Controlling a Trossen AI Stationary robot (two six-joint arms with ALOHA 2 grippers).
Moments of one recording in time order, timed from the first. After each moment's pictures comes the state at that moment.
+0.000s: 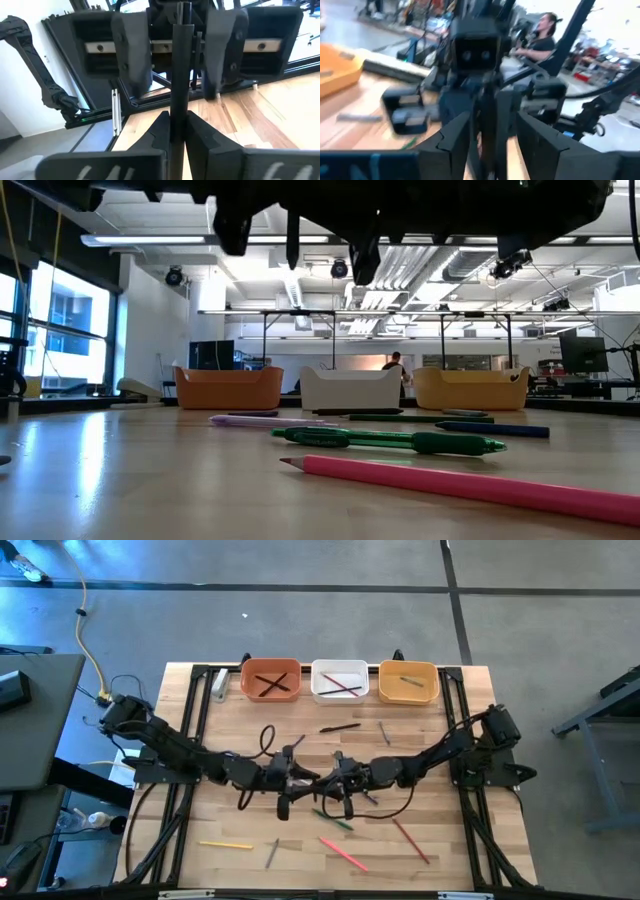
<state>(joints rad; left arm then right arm) -0.25 1.50 0.65 0.82 -0.35 -0.29 0.27 1.79 0.80 0.99 0.10 0.31</state>
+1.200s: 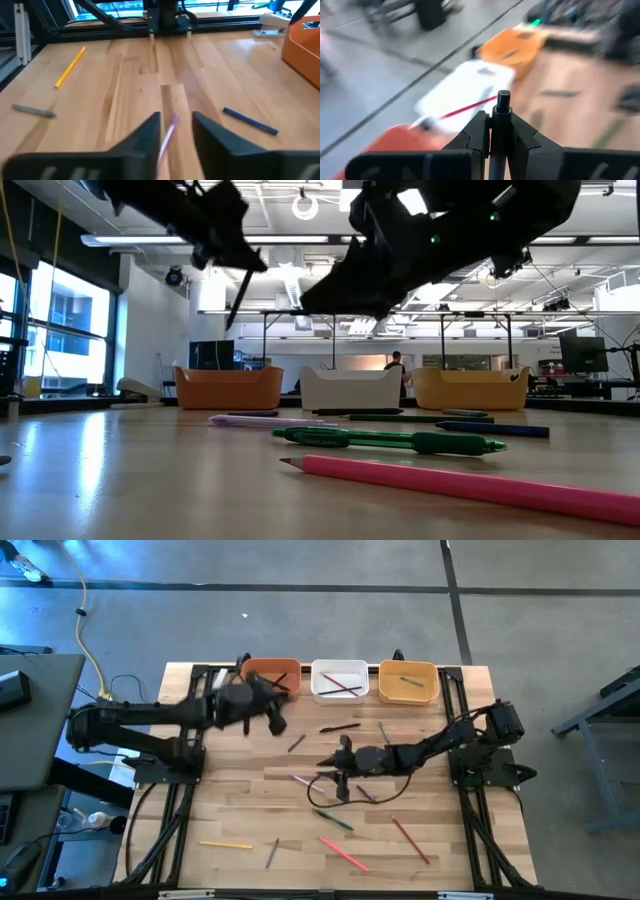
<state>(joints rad) 0.37 1.11 0.74 -0.02 -0.33 0.01 0.14 1.74 0.80 0.58 0.18 0.11</state>
